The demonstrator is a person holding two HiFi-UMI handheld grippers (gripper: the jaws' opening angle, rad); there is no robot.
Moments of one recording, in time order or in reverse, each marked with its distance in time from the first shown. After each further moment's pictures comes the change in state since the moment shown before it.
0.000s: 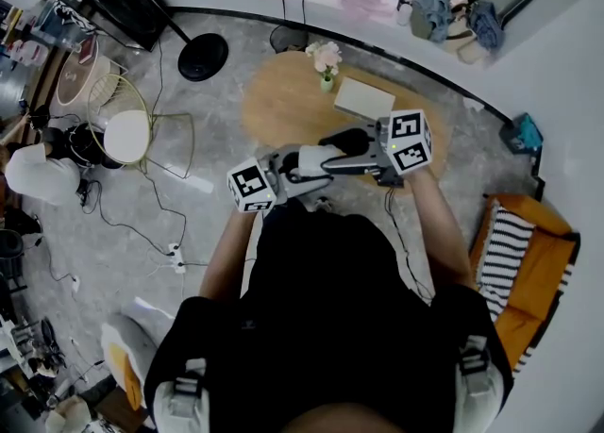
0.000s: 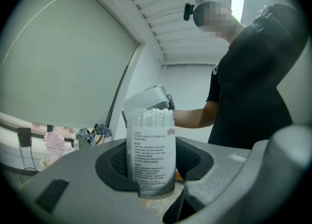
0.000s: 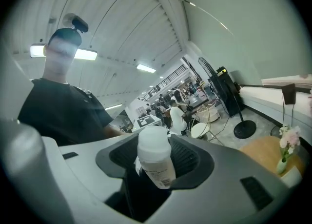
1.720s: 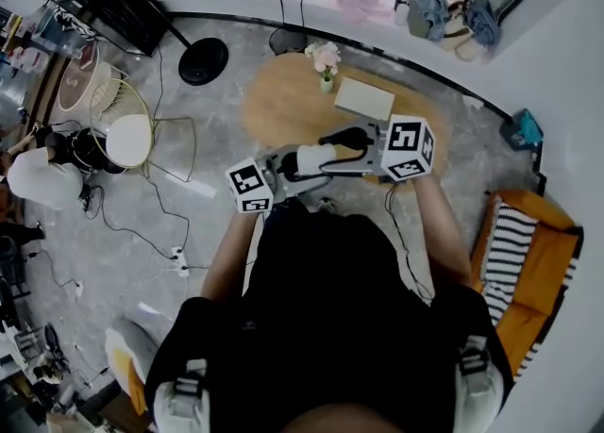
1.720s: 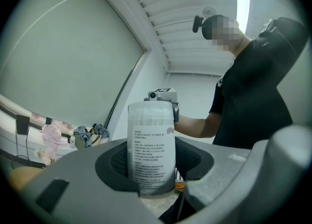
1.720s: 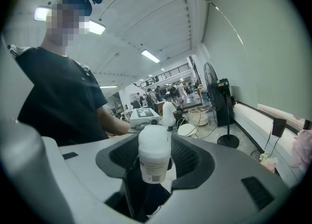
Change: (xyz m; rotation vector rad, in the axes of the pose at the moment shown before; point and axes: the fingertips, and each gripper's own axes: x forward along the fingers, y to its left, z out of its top) left arm -0.004 -0.003 0.011 -0.097 -0.077 0.000; right arm 0.004 0.010 0.002 -0.259 0.121 -0.131
